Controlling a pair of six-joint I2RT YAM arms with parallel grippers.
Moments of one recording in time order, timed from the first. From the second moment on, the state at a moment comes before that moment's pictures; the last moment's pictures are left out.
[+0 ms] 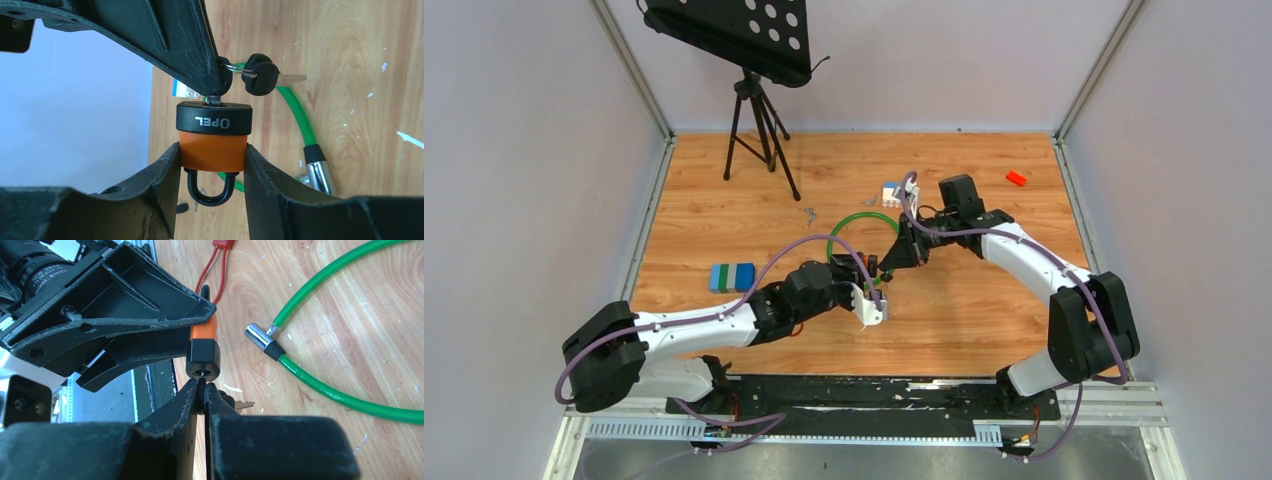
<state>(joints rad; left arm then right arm) -1.06 1.23 0.59 0.29 -0.09 0.98 0.40 1.49 1.01 -0.36 -1.06 -0.07</state>
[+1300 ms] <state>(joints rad) -1.23 1.31 0.33 0.89 -0.42 1.43 0.40 1.60 1.03 -0.26 -1.30 0.07</state>
